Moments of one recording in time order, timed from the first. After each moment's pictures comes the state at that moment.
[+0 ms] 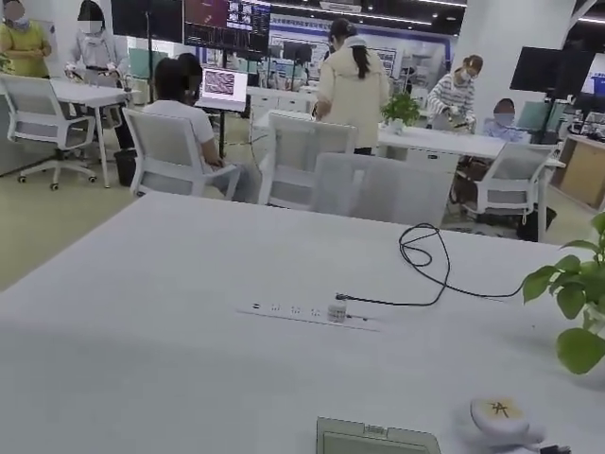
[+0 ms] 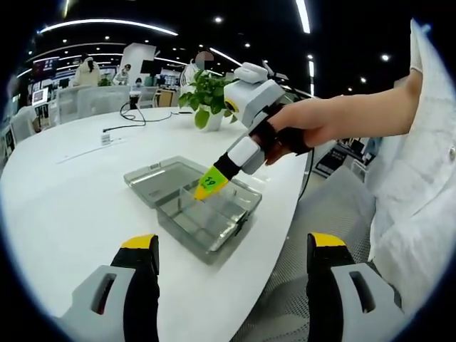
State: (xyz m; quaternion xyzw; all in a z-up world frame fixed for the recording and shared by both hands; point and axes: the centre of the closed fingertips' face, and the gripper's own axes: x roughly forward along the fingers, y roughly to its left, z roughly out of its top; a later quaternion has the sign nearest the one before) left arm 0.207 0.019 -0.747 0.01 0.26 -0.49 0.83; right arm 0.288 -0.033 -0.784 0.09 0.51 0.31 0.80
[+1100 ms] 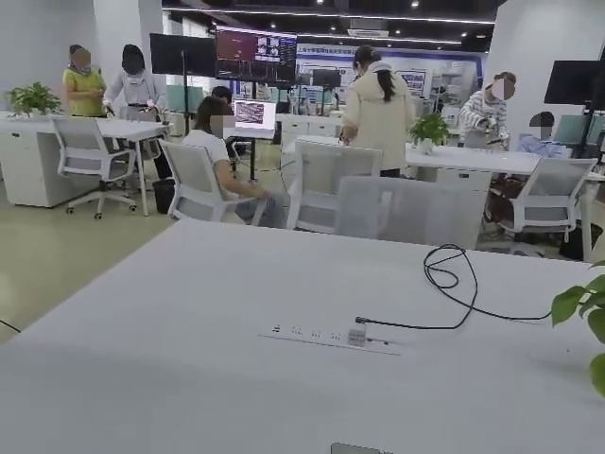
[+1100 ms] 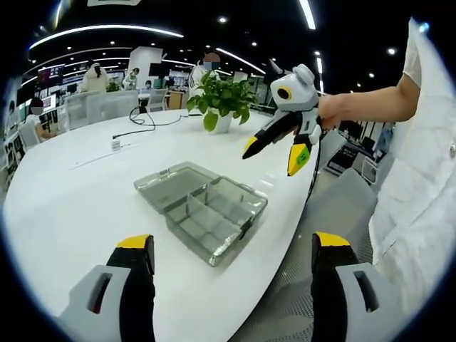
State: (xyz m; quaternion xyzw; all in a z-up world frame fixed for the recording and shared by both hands) left arm 0.209 0.020 -0.734 0.03 0.26 -0.46 0.85; right arm 0.249 -0.117 -0.738 -0.11 0.38 0.54 0.75
